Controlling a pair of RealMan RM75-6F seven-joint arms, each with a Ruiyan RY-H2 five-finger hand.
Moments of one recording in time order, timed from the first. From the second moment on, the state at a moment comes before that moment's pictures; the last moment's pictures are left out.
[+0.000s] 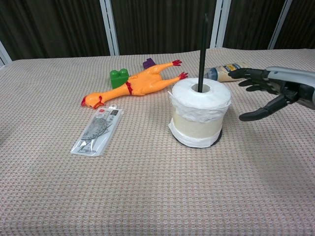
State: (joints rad) left arm -0.11 -1.26 0.00 -1.32 1.51 1.43 -0.11; right arm 0.54 -1.39 0.15 -1.46 -1.38 0.89 0.52
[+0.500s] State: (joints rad) left arm -0.11 -1.25 0.01 -1.31 1.55 1.45 -0.11; right arm 0.62 -1.52 0.19 -1.38 -1.31 0.84 0.43
